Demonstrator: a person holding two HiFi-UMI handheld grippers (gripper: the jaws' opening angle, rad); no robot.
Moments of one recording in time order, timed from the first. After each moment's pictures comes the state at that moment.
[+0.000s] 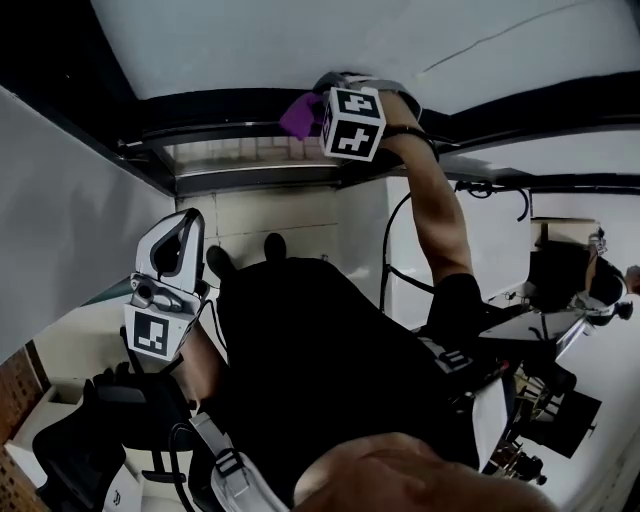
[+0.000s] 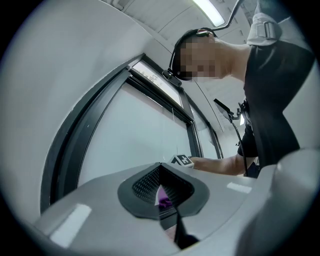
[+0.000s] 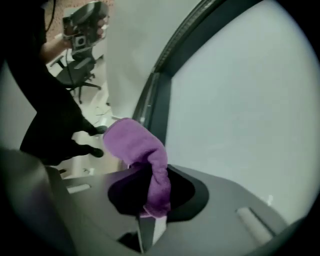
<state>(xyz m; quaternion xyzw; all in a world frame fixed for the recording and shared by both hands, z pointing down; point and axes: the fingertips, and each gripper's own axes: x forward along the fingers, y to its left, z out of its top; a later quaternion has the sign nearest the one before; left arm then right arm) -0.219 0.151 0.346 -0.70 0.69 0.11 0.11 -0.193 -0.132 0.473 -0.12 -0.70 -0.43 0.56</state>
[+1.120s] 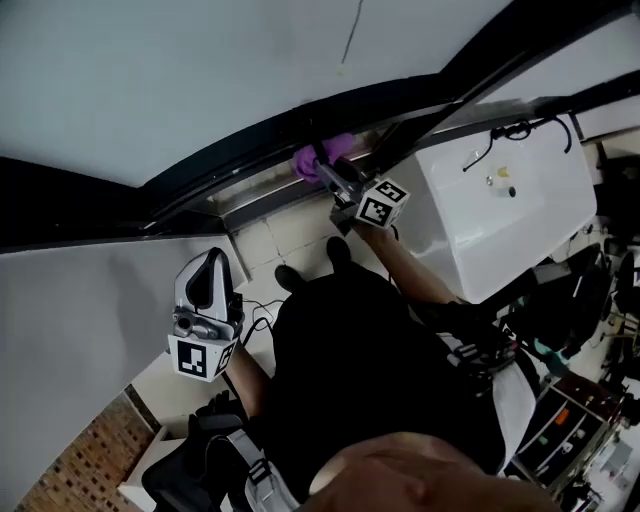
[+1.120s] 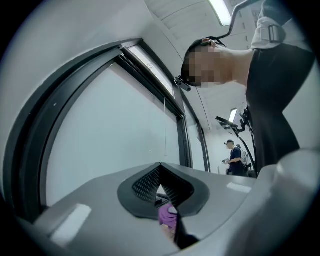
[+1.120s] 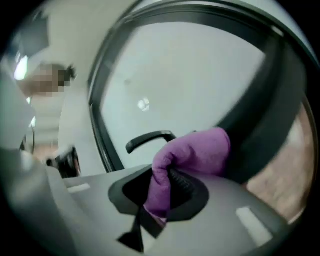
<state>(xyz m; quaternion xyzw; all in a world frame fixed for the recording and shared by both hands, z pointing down) -0.196 0.086 0.326 -0.76 0.64 0.09 0.08 -0.098 -0.132 0.528 0.11 -0.94 0.31 -0.10</state>
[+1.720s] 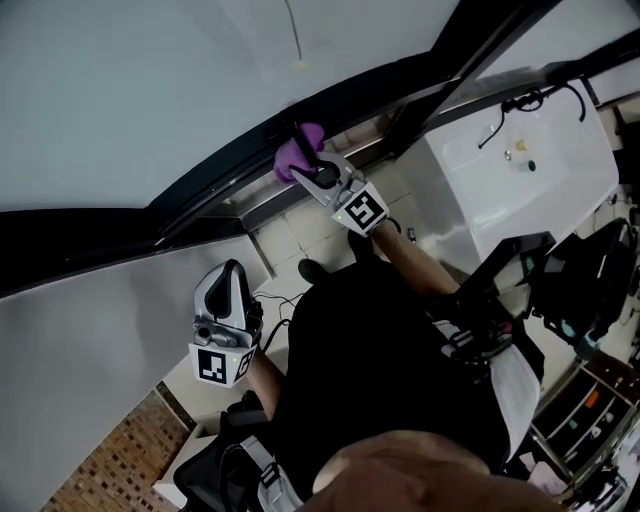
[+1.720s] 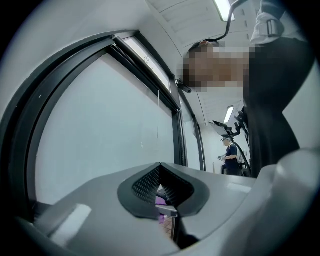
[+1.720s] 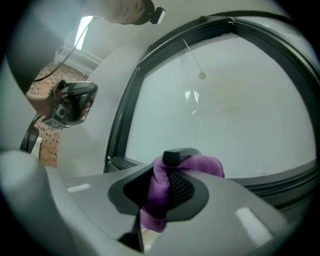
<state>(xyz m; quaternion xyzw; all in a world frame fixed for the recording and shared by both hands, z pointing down) -0.159 0.068 0.335 -0.78 0.62 0.07 0.06 -0.125 -0.103 0.498 0.11 -0.99 -0.05 -0.03</state>
